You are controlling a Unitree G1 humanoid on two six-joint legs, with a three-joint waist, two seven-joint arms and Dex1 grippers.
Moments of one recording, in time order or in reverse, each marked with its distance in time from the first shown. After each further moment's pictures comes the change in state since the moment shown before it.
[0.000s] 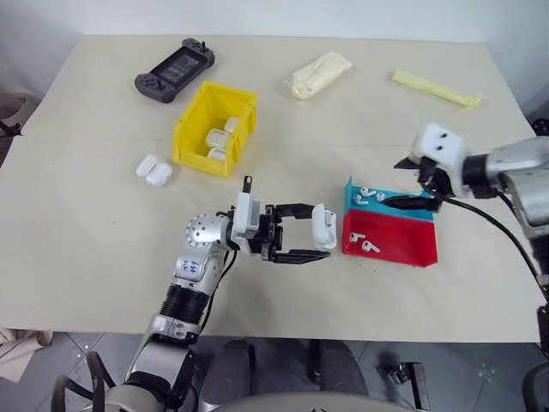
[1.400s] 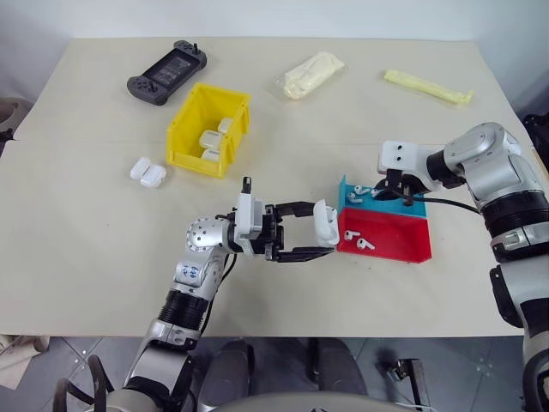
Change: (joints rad) left arm 0.035 0.013 -0.004 -0.050 0.003 0.000 0.083; right arm -0.205 0.166 0.083 0.433 -0.285 -0.323 0.133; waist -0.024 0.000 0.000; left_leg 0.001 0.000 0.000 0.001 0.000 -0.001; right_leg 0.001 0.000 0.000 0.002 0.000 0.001
